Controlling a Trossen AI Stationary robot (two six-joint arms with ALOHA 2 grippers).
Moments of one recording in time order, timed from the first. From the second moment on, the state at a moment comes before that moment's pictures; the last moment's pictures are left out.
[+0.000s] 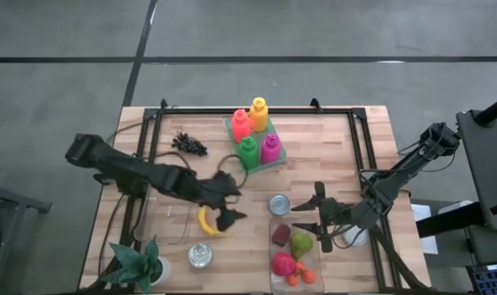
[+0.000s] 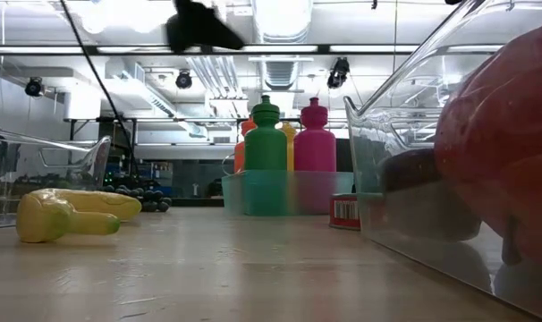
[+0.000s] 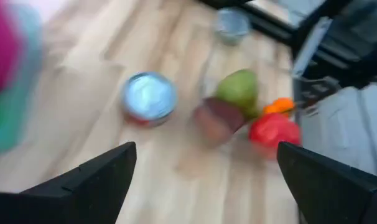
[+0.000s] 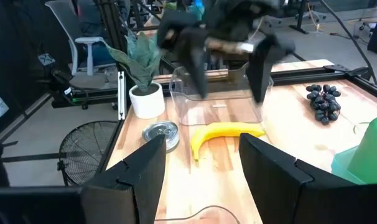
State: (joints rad) left arm -0.30 1.47 1.14 -0.37 -0.16 -0.61; right arm 0.69 1.18 0.75 0.17 0.65 0.32
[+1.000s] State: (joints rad) left arm 0.24 1.11 1.01 -0.96 -0.08 -0.61; right arm 0.69 1.18 0.75 0.17 0.65 0.32
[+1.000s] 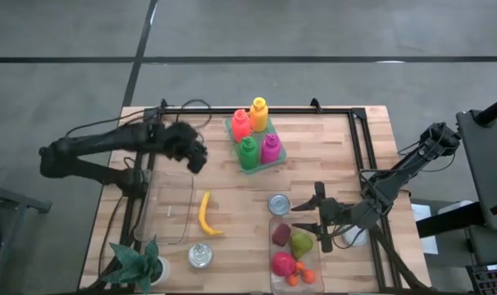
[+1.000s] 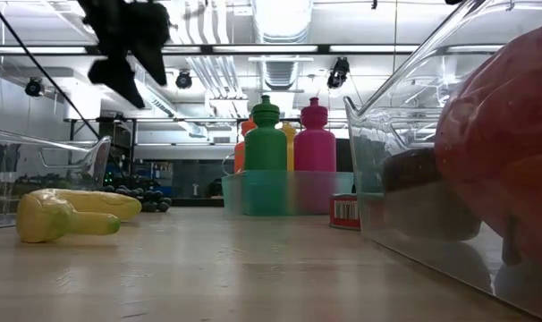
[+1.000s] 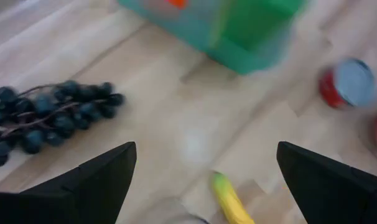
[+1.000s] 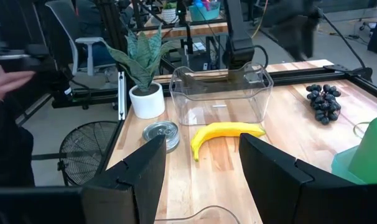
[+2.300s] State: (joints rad) left arm 0.81 1.68 1.01 -0.86 0.14 -1.42; right arm 0.69 1.18 0.75 0.17 0.65 0.32
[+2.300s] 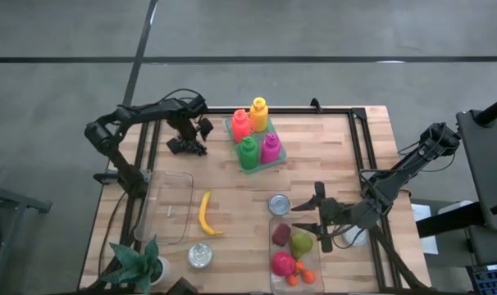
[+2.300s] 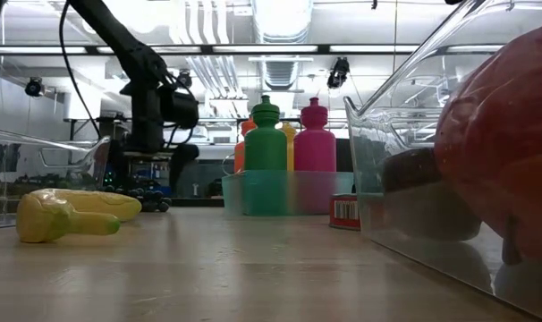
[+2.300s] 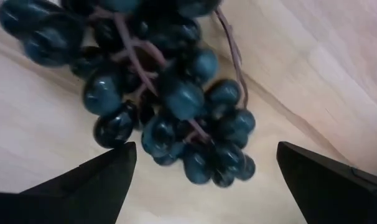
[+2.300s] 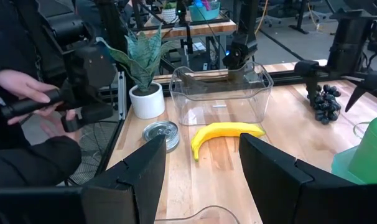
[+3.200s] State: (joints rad) left arm 0.80 1.76 1.01 -0.82 0.11 -1.46; right arm 0.69 1.18 0.75 0.17 0.65 0.32
